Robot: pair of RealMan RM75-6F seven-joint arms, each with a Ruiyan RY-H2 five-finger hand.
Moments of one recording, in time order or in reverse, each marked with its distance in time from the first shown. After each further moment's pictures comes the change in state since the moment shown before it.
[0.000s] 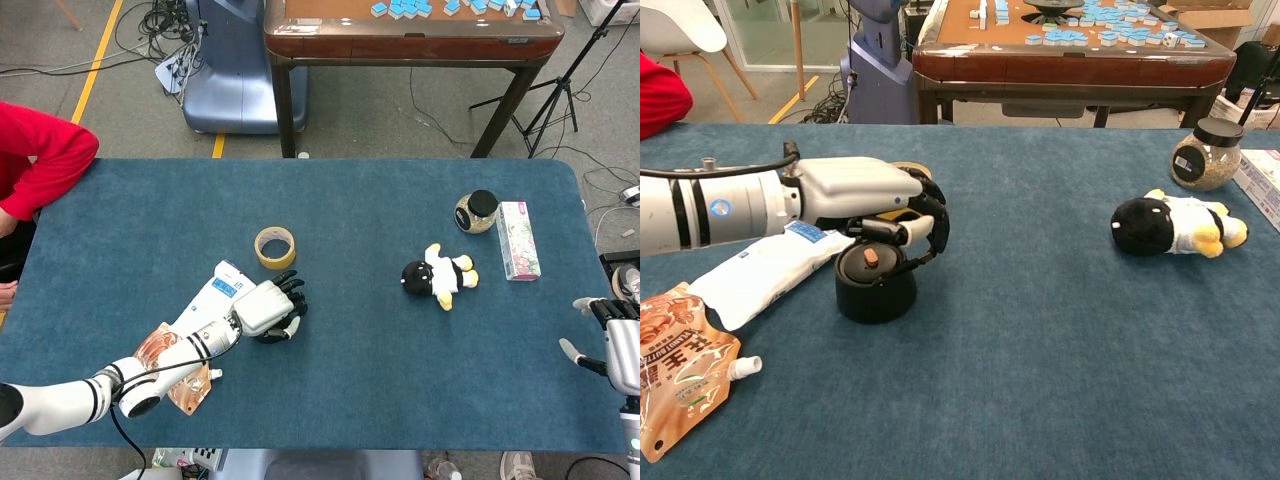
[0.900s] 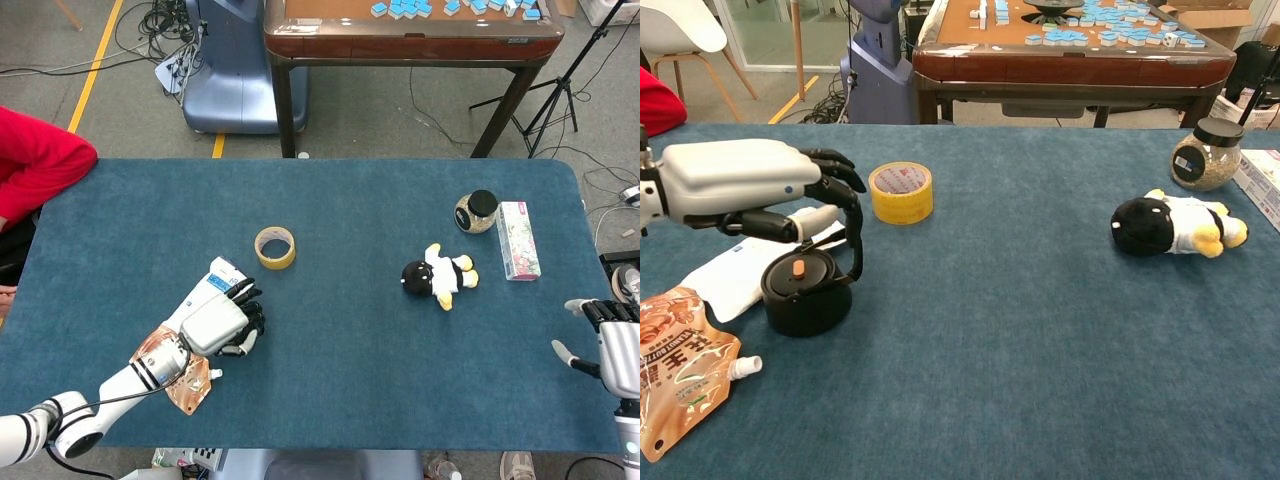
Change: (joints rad) left arm 0.161 0.216 0.094 -0.220 0.045 0.203 0.065; right arm -0.007 -0.008 -0.007 -0.004 -0.043 0.022 0.011
